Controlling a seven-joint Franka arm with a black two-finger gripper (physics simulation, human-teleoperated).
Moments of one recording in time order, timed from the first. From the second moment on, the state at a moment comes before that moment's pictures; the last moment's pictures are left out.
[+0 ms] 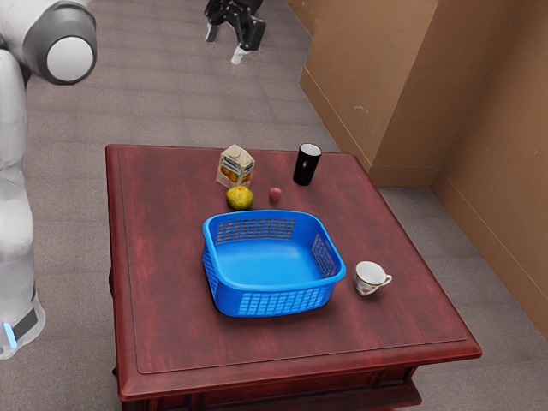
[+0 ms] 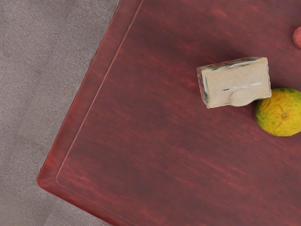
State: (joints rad) arm 0.23 0.04 0.23 -1.26 0.07 1.10 -0.01
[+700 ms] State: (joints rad) arm 0.17 0.13 0.23 -1.11 0.05 1.41 0.05
